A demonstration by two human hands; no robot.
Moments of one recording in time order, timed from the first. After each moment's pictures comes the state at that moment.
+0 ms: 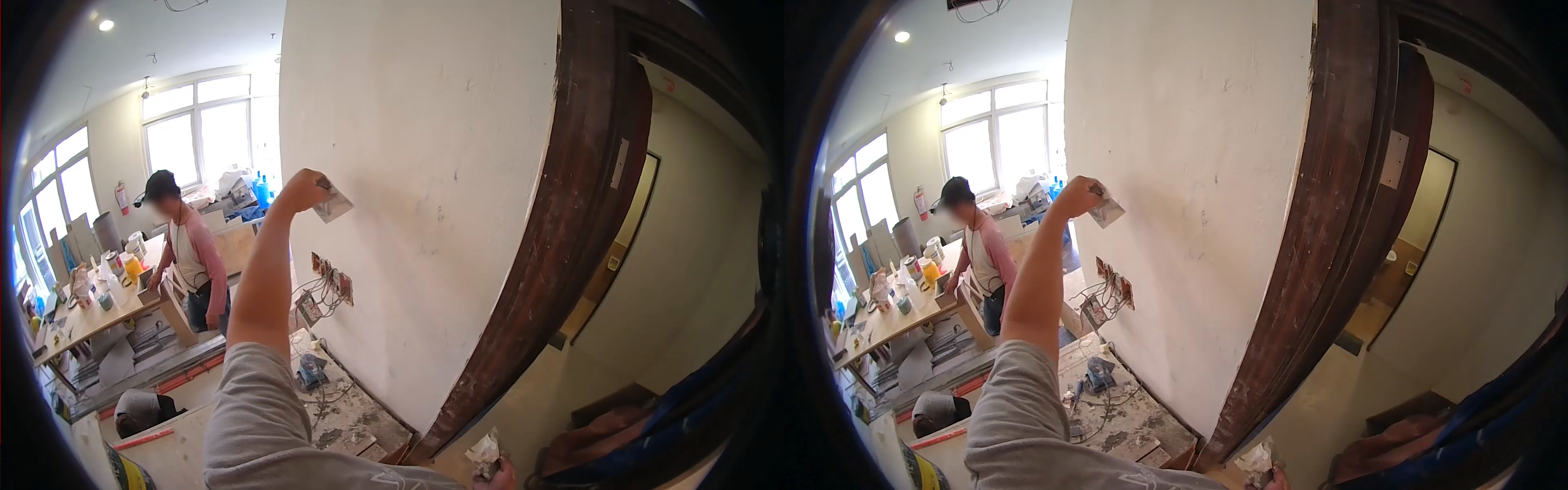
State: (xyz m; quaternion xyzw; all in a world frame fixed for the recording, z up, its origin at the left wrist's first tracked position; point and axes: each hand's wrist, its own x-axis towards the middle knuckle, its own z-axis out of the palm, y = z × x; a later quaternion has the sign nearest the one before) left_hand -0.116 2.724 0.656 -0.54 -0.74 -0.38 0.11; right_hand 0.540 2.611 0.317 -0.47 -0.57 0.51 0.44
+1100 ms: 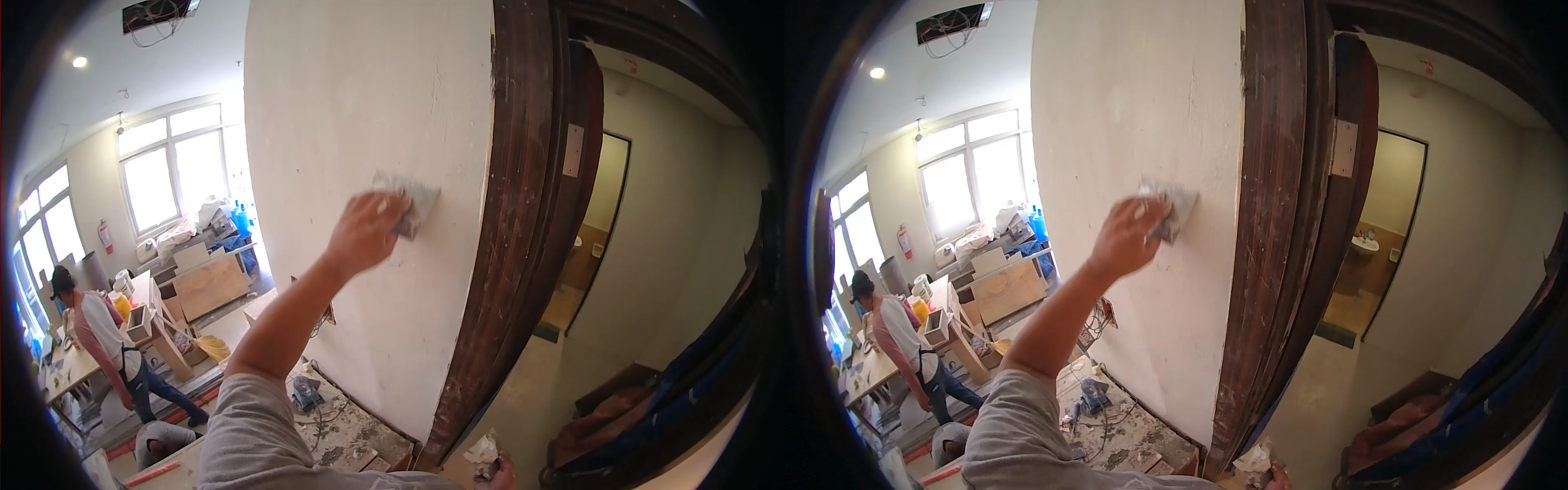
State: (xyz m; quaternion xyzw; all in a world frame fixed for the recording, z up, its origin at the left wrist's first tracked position) left_hand 0.123 2.737 0.663 -0.68 -0.45 -0.34 0.46; right_hand 0.531 2.616 0.313 -0.49 -0.15 0.70 0.50
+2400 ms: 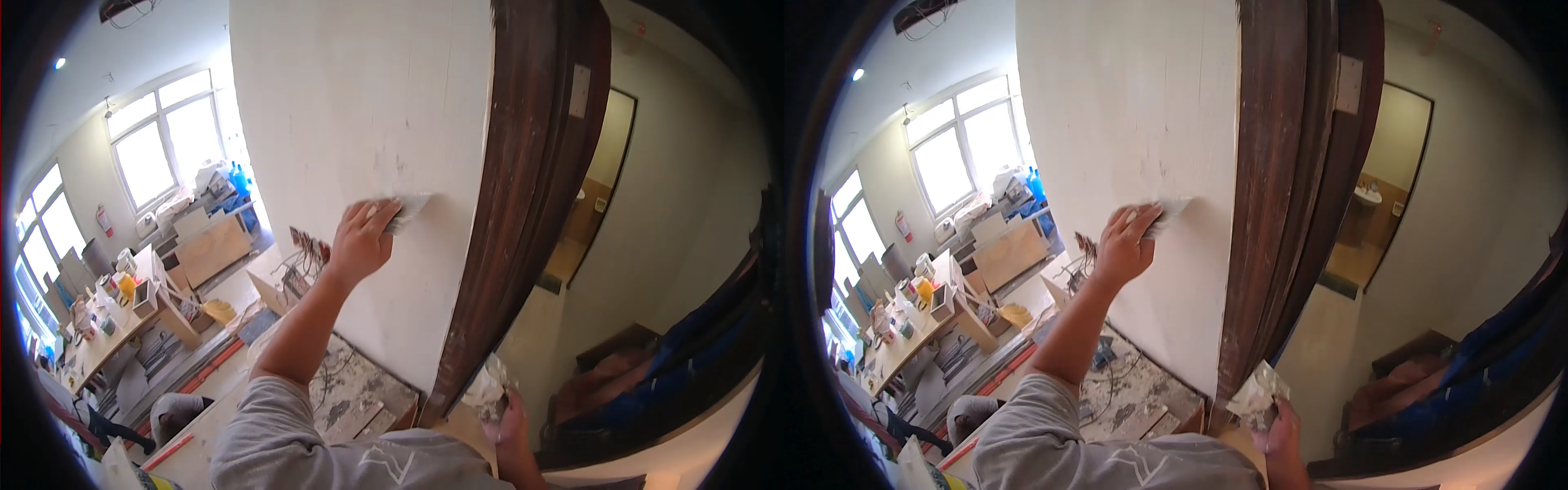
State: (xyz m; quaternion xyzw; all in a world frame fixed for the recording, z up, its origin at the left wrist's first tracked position) left_hand 0.143 2.703 0.574 -0.67 -0.49 -0.45 0.34; right_hand 0.512 2.642 0.360 -0.33 -0.19 0.78 0.49
